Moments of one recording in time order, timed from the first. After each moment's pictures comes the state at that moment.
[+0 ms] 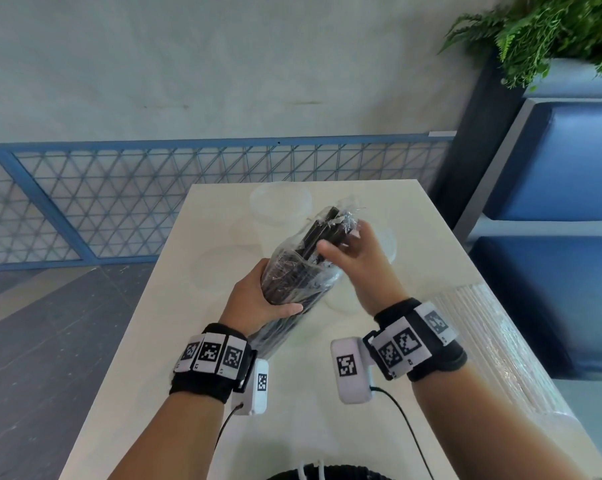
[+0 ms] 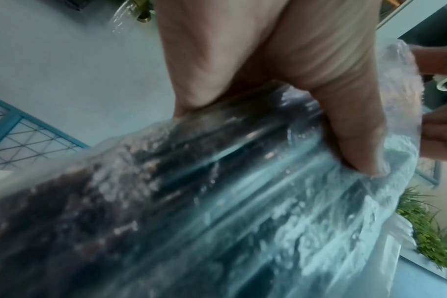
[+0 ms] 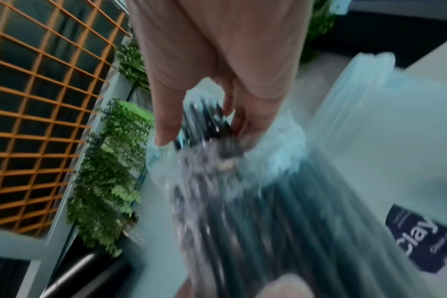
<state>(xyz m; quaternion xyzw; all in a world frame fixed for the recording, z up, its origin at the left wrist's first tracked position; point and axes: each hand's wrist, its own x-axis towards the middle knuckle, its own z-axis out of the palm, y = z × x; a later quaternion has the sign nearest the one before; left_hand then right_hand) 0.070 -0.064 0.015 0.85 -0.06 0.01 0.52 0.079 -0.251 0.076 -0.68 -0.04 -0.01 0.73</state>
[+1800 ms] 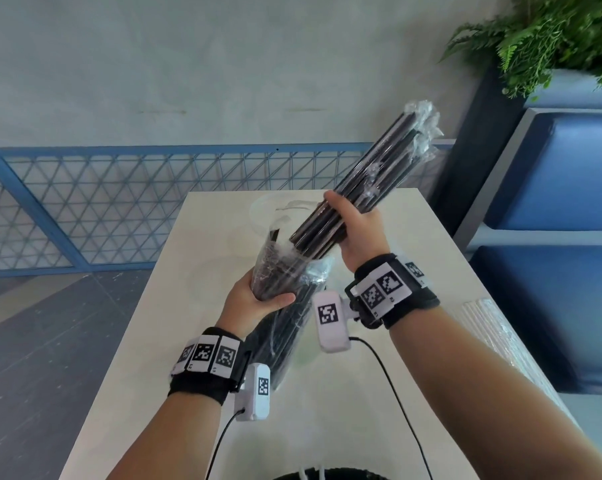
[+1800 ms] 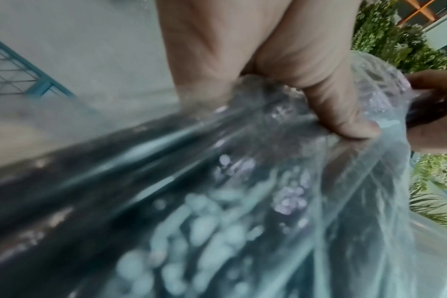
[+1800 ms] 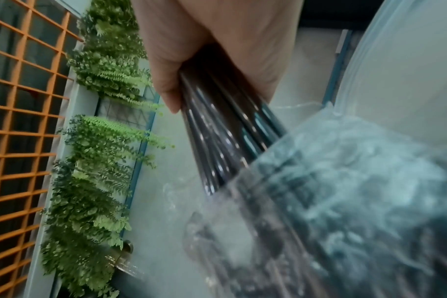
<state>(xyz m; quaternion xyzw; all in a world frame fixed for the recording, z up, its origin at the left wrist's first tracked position) 0.107 -0.056 0.003 0.78 0.00 0.00 0.62 0.151 -0.230 0.105 -0.56 -0.01 -0.07 0.83</state>
